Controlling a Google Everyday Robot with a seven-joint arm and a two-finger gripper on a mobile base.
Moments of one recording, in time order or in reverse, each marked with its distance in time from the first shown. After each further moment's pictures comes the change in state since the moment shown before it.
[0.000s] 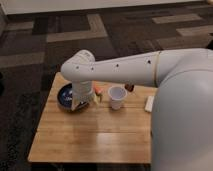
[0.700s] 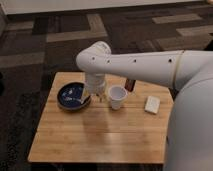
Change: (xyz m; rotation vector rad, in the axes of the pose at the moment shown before) arm -0.033 -0.056 -0.026 -0.032 -0.013 0.075
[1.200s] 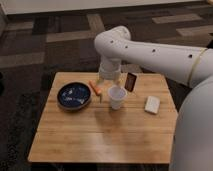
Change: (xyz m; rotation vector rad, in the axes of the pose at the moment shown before) arm -0.055 -0.058 -0.043 -0.001 -0.061 -0.008
